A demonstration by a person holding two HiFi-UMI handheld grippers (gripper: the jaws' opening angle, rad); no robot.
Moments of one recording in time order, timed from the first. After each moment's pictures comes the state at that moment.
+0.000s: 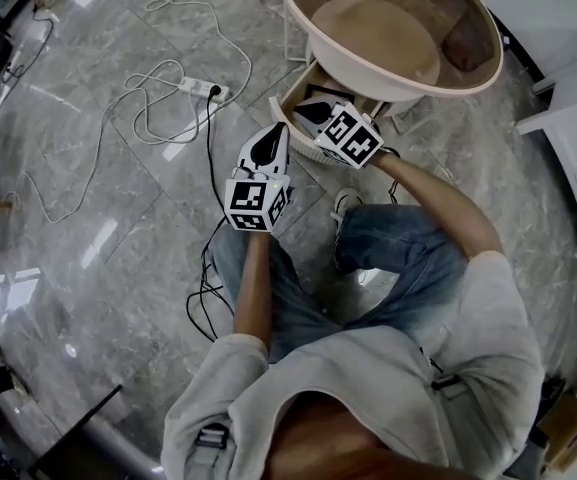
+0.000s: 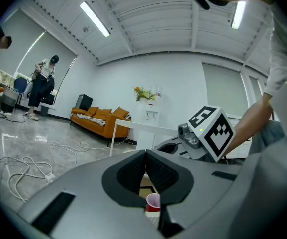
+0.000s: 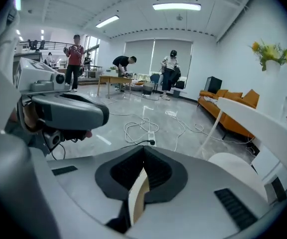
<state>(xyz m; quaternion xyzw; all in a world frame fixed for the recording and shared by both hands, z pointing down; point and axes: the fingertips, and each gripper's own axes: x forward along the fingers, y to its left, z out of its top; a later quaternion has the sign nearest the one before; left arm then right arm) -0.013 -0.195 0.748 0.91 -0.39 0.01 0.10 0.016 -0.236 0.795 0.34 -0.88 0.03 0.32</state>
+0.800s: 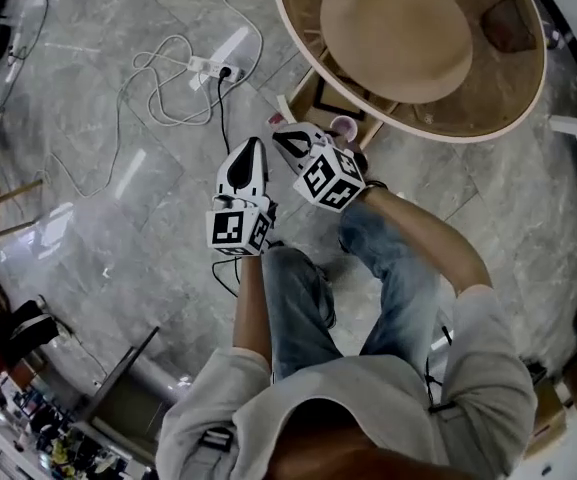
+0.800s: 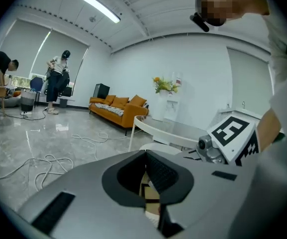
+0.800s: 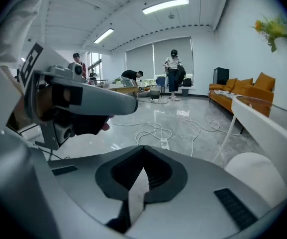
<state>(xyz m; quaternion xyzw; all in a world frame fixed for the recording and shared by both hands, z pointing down) -0.023 -0.270 0.704 0.86 -0.47 0.10 0.17 -0.007 -0.264 0.762 0.27 -0.92 0.11 0.27</state>
